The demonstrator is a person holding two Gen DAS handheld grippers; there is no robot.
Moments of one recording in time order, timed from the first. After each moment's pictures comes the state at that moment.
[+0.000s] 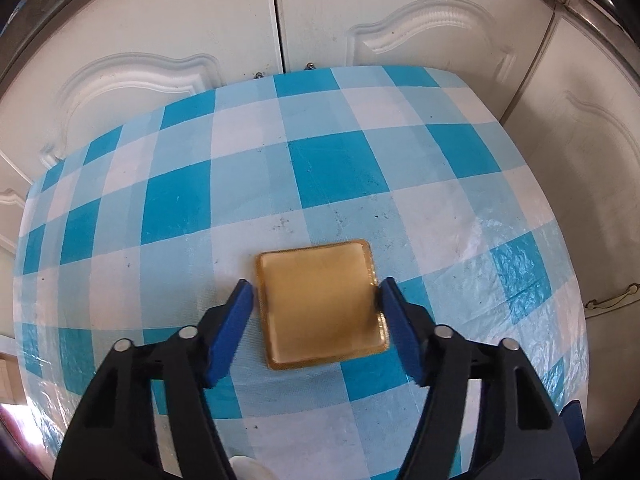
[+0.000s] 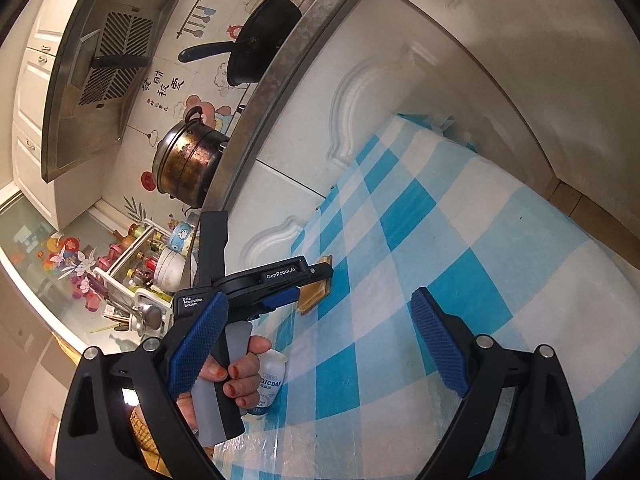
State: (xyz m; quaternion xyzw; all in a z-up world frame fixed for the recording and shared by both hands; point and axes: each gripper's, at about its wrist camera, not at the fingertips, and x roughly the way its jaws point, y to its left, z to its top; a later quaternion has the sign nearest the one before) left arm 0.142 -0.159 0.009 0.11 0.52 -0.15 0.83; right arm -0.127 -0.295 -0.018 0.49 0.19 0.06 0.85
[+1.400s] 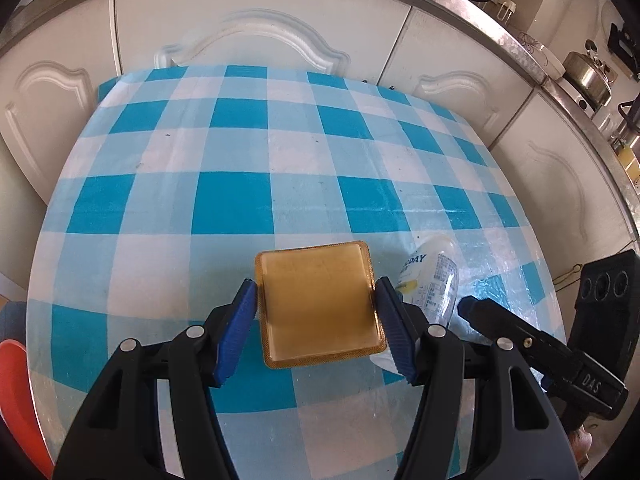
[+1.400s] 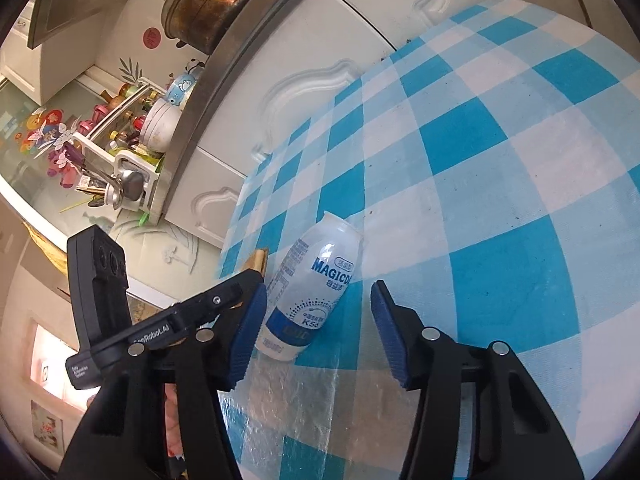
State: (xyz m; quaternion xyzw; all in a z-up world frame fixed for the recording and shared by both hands) left arm 0.050 0.043 0.030 -0.02 0.49 -0.20 0.85; right arm -0.050 -0.153 -0.015 0.38 0.37 0.16 0.83
